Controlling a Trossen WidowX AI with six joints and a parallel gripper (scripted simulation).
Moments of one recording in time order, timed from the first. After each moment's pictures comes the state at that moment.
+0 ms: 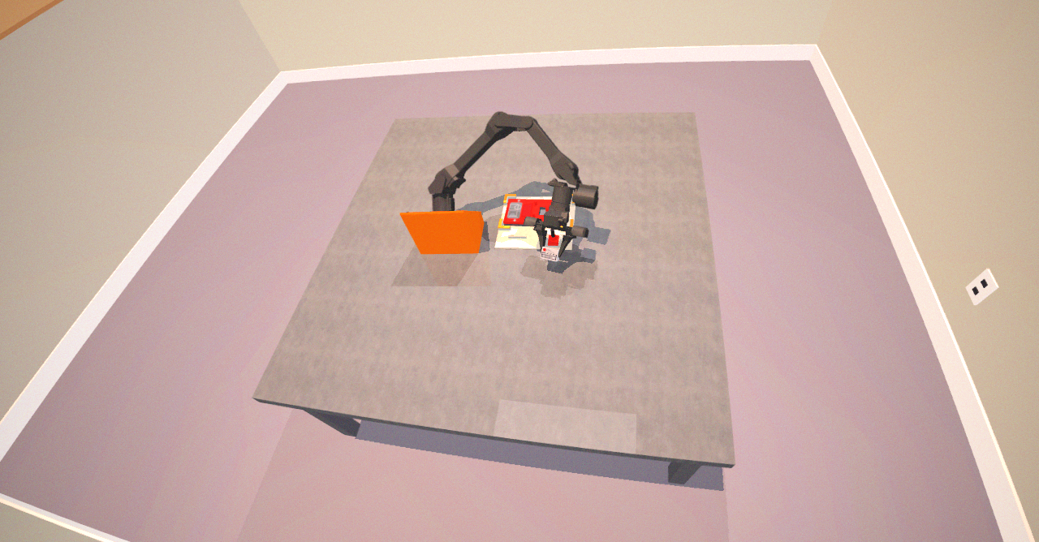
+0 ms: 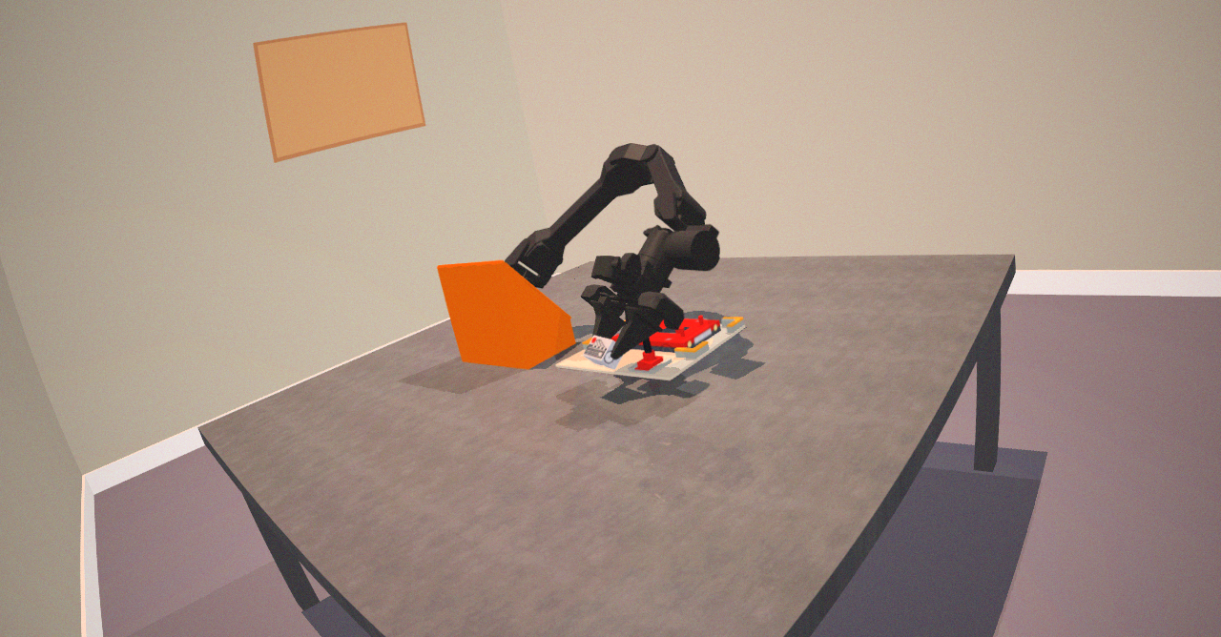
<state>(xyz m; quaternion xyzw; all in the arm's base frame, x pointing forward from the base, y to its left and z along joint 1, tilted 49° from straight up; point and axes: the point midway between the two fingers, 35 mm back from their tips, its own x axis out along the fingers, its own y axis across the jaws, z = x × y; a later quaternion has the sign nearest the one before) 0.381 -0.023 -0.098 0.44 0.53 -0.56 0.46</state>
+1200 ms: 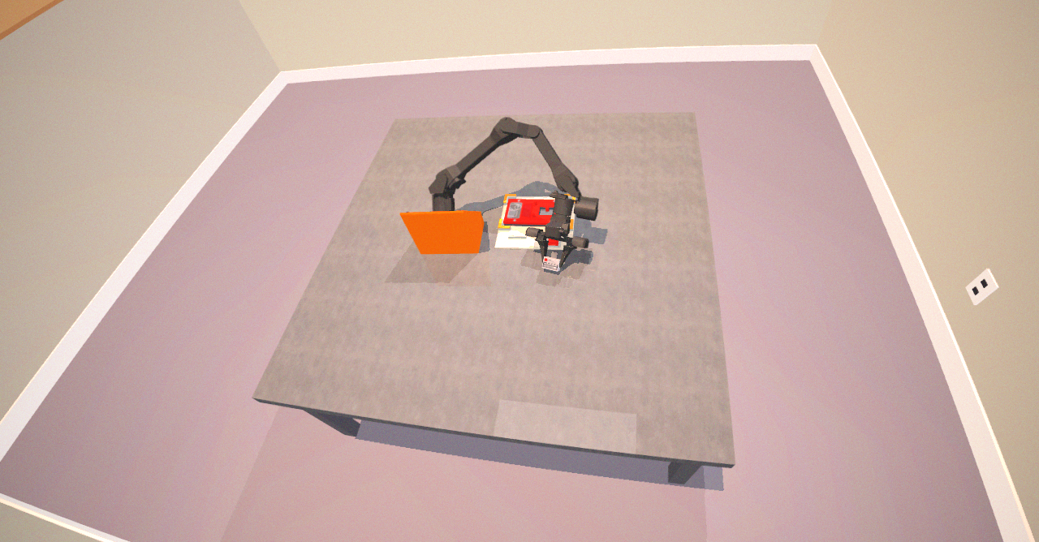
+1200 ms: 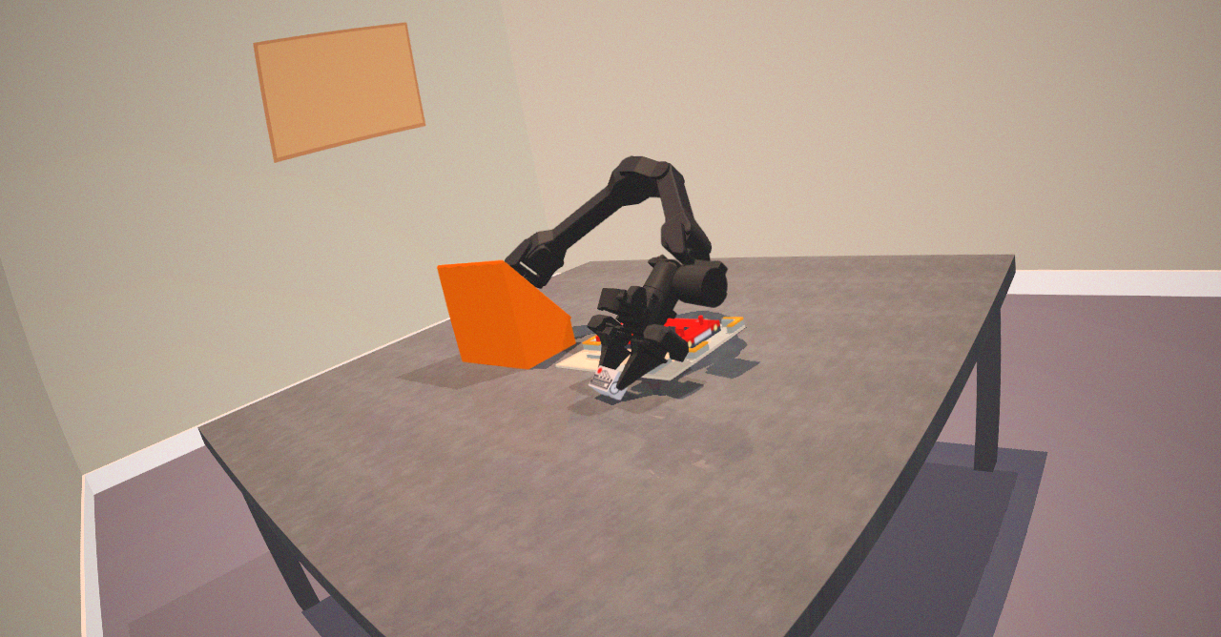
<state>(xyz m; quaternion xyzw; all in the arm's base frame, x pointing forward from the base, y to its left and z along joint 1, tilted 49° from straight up) 0.374 0.012 -0.133 0.44 0.53 -0.56 0.46</state>
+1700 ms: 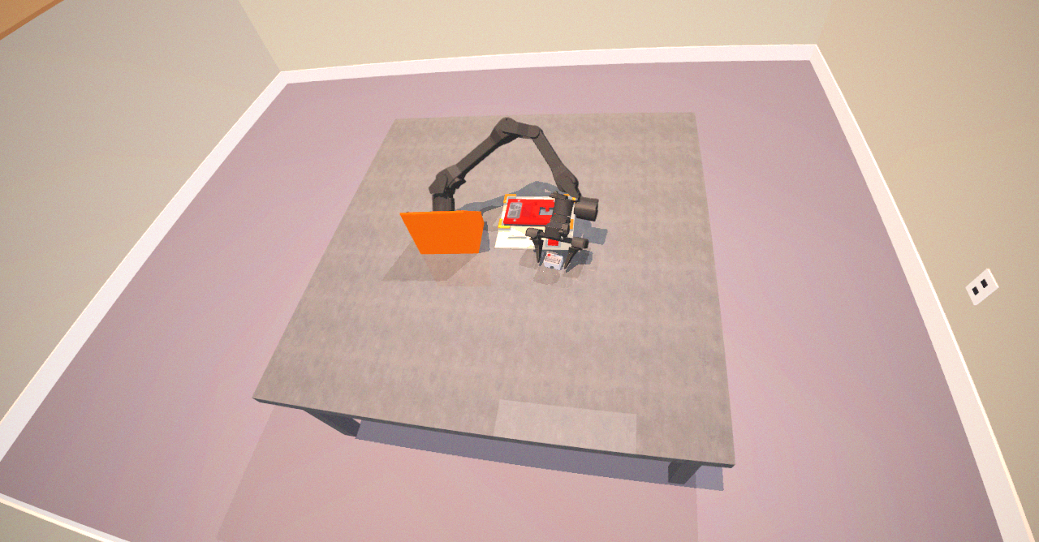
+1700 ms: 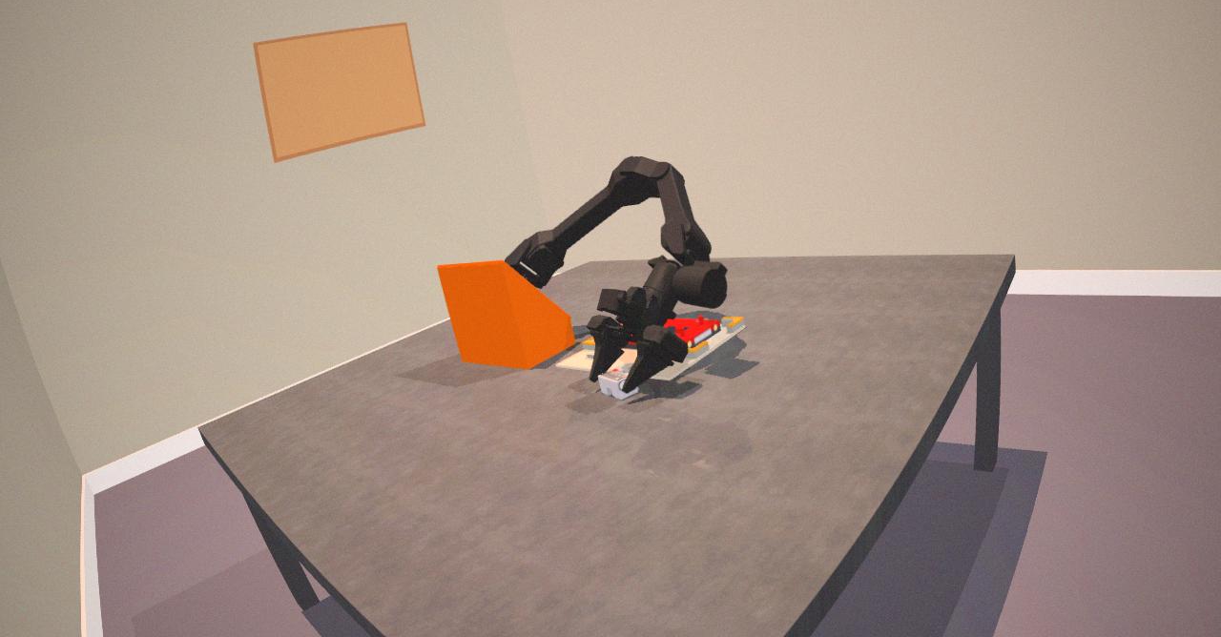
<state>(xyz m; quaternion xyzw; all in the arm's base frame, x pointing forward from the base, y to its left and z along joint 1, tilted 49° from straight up) 0.374 0.012 -0.133 0.44 0.53 -0.56 0.46</state>
